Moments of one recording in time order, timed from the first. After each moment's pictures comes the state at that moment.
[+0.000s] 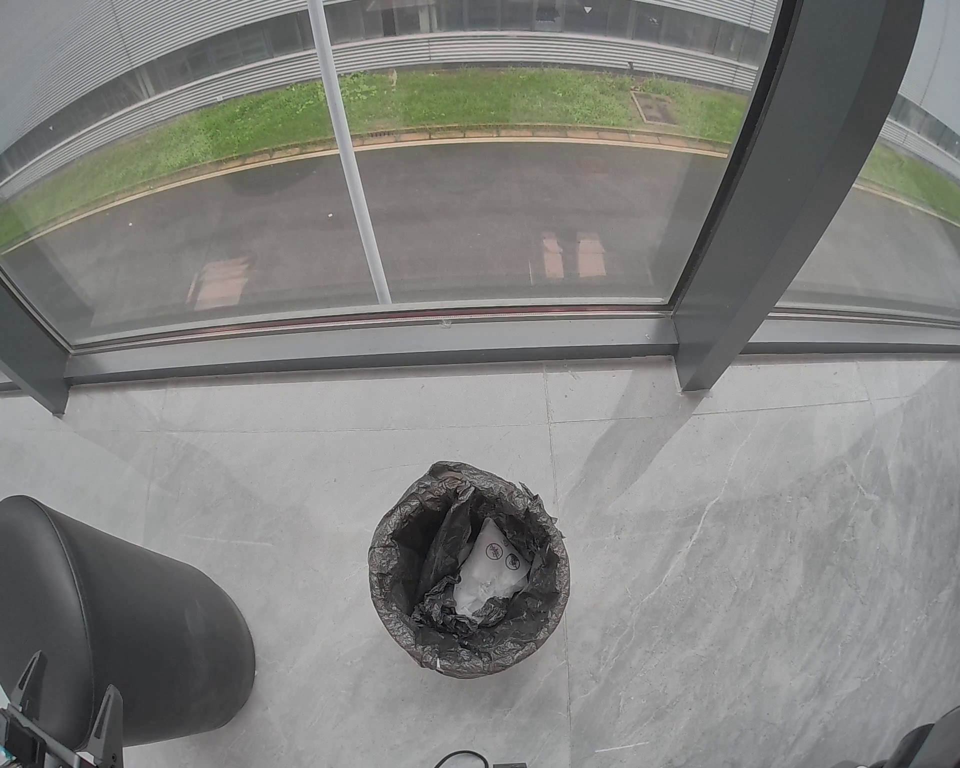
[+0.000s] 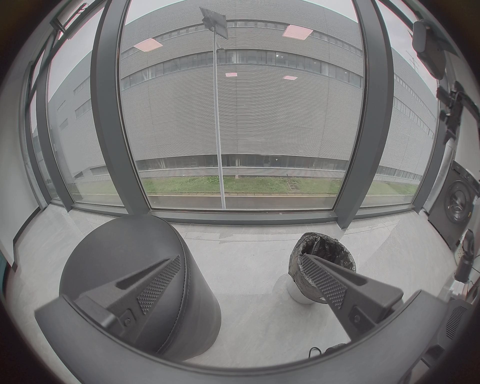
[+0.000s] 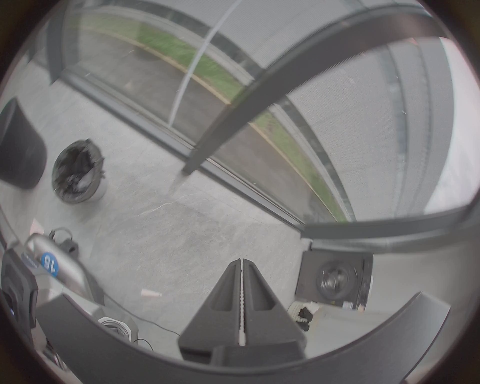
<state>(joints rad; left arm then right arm) 0.00 0.02 -0.02 0.01 0.02 -0.02 0.46 1.19 -2.00 1.56 -0.89 -0.21</state>
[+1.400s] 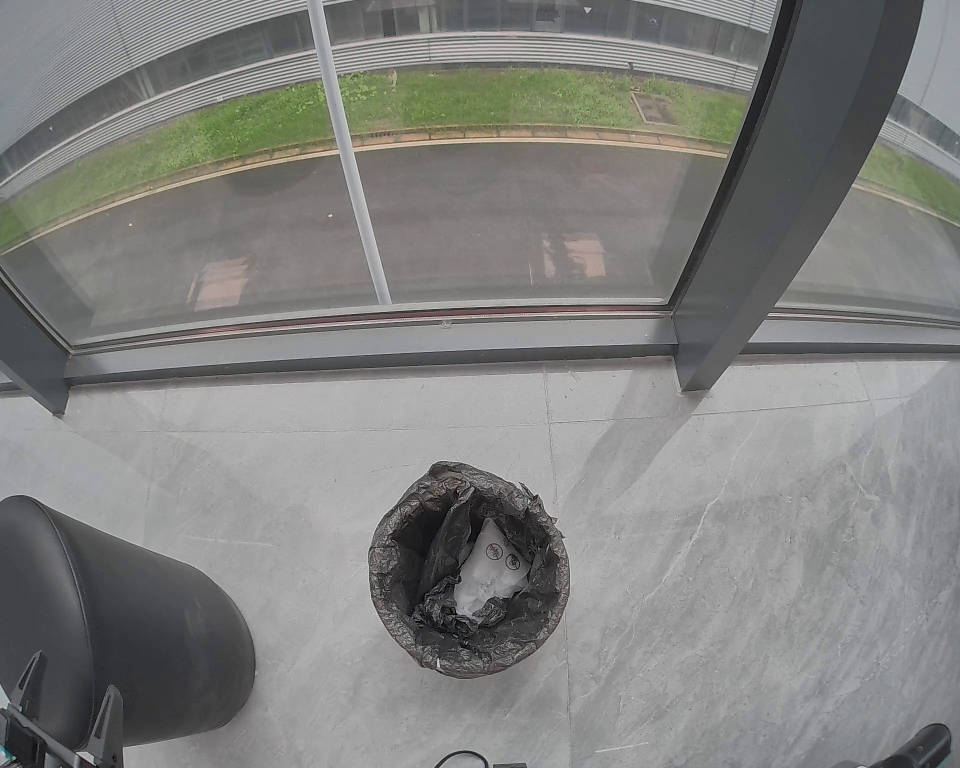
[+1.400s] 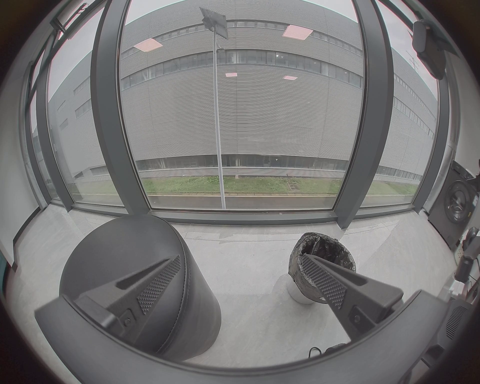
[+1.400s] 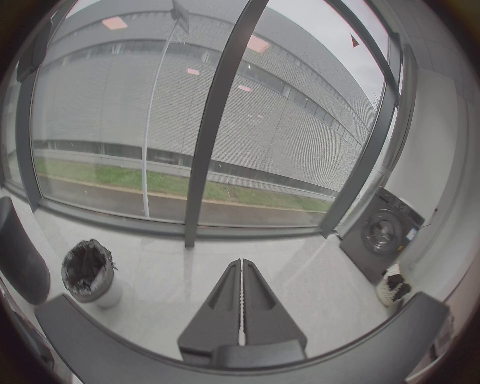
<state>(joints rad) 0.00 0.02 -0.02 0.01 0.02 -0.02 0.00 0.02 -0.55 0.45 -0.40 -0.15</state>
